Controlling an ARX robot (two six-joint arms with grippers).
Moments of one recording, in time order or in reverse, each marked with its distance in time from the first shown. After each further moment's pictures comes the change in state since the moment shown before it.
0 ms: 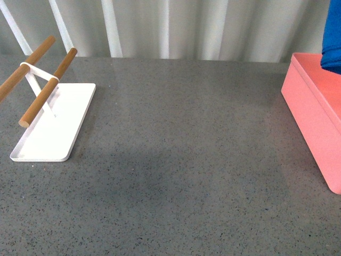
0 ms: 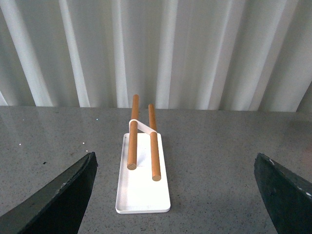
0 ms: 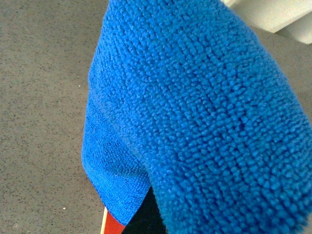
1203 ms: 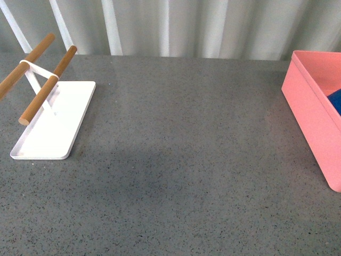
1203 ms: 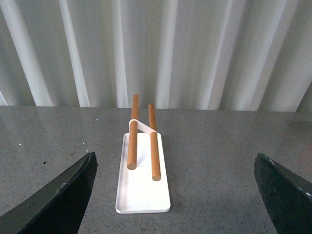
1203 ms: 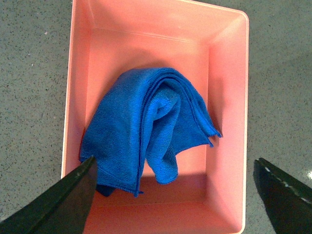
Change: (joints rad) left arm 0.000 0.000 0.000 0.000 0.000 0.000; right arm -0.157 -0.018 -0.149 0.097 -0.060 -0.012
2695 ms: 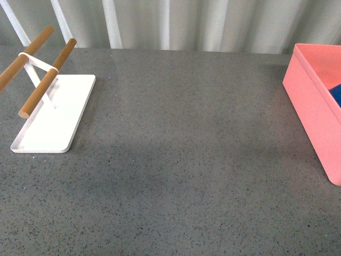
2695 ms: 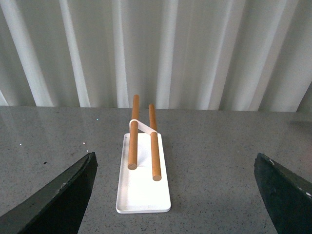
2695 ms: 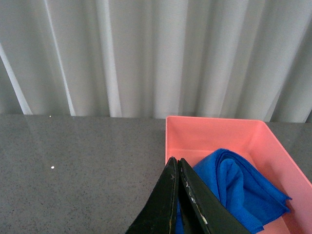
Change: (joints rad) left arm 0.000 0.000 0.000 0.000 0.000 0.001; right arm 0.147 -0.883 -1.334 1.365 -0.132 0.241
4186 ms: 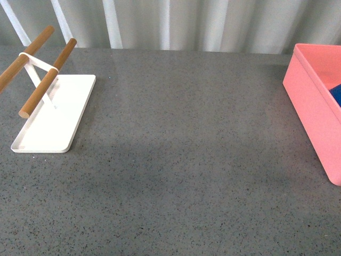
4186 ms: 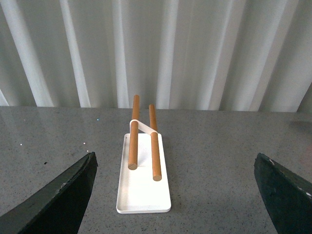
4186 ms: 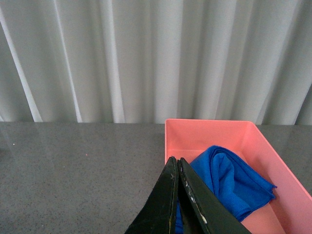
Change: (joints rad) left arm 0.000 0.000 0.000 0.000 0.000 0.000; right arm 0.000 -0.687 -0.058 -0.589 0.005 0.010
